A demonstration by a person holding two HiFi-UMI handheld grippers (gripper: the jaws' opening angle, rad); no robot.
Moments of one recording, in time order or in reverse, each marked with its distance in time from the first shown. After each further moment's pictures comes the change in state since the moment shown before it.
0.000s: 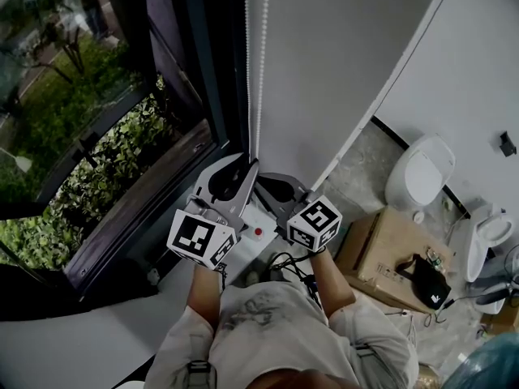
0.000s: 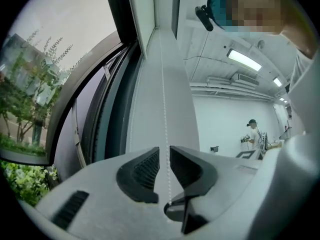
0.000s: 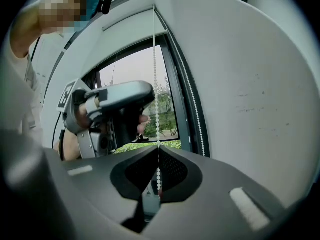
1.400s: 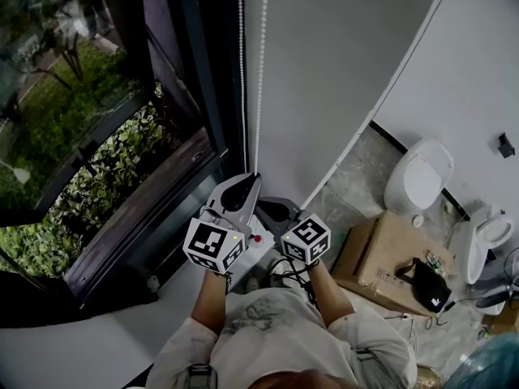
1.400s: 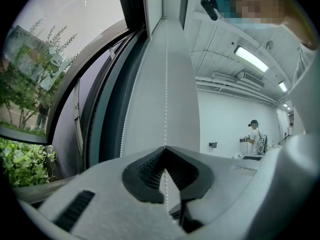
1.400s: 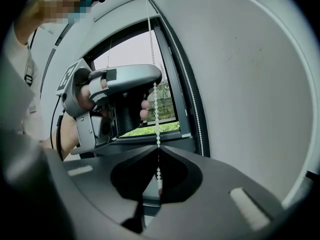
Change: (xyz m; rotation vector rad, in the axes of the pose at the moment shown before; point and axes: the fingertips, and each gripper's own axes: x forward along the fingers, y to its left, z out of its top) left arm 0.008 -0.004 -0.054 -0.076 0.083 0.005; right arm -0.006 -0.001 -0.074 0.055 0.133 -0.028
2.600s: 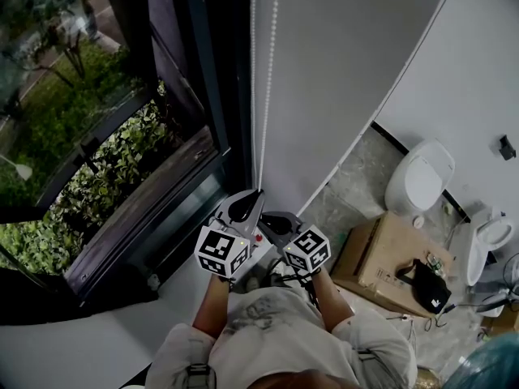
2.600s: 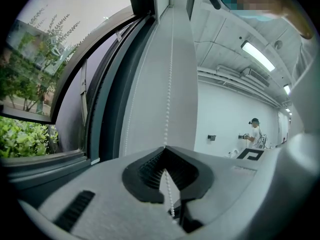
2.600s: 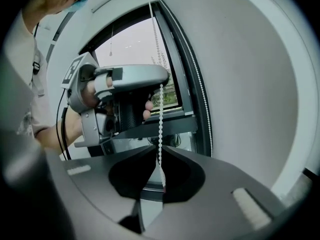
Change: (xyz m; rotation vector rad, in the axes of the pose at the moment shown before) left arm -0.011 -0.005 -0.065 -0.063 0.123 0.011; right arm -0.011 0.011 -0.062 0.008 0.126 0.029
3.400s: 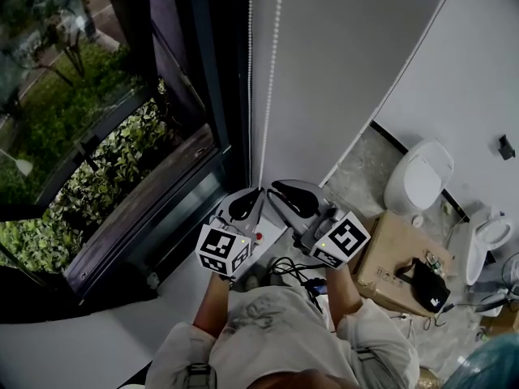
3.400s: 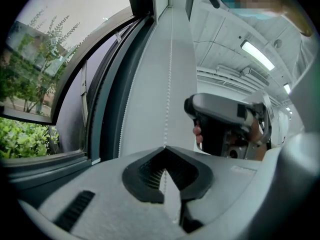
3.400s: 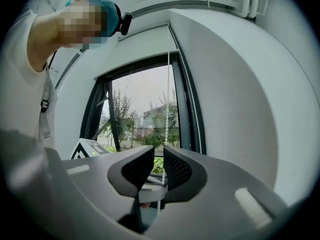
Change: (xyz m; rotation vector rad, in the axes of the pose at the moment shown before) left arm -0.001 0.000 0.000 0.005 -0.004 0.007; right arm -0.066 0.020 0.177 -0.190 -0.383 0.021
